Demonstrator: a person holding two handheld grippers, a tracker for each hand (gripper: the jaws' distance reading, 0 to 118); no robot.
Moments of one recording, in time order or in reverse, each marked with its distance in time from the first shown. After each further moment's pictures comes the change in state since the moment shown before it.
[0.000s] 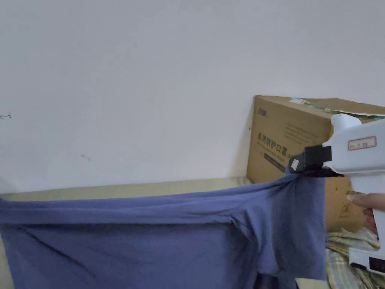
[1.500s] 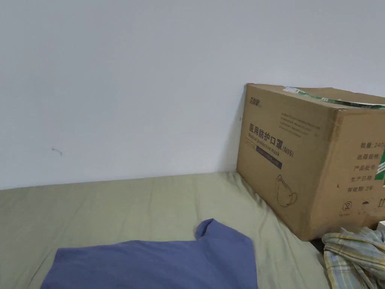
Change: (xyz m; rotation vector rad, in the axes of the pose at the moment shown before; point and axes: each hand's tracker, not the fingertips) left arm -0.091 -0.253 -0.190 -0.715 0.185 -0.174; right arm 0.125 -0.303 -0.192 -0.548 -0.288 -0.086
